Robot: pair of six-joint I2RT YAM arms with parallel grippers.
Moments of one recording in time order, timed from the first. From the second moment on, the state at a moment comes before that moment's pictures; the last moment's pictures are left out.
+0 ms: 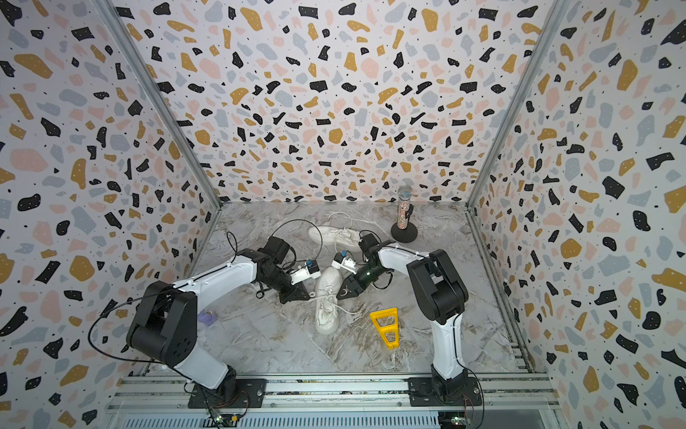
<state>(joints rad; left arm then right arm) -0.37 1.61 1.03 -0.77 0.60 0.73 0.52 2.01 1.33 -0.74 -0.97 -0.42</state>
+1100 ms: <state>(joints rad) -0.37 1.60 1.03 -0.77 0.58 0.76 0.62 1.89 1.43 -0.93 -0.41 -0.49</state>
